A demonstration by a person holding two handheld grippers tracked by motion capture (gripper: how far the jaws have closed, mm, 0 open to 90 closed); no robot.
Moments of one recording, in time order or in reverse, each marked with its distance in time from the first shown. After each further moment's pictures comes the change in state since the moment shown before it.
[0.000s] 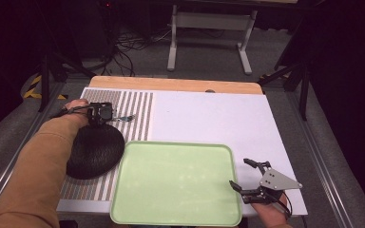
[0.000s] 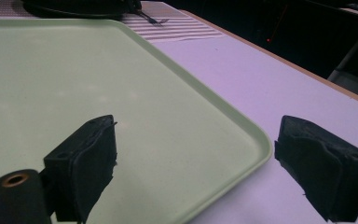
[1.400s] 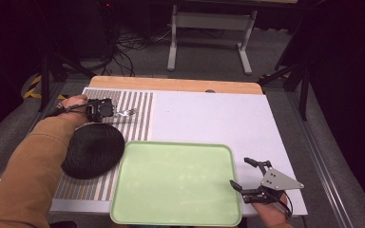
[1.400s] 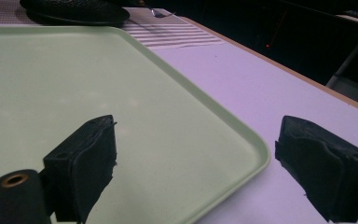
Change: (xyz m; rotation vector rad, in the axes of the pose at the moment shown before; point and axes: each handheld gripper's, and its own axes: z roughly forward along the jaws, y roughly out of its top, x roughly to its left) left arm -0.001 0.006 -0.042 0.013 0.094 -0.070; right arm -0.001 0.003 -0.001 -0.022 0.000 -0.005
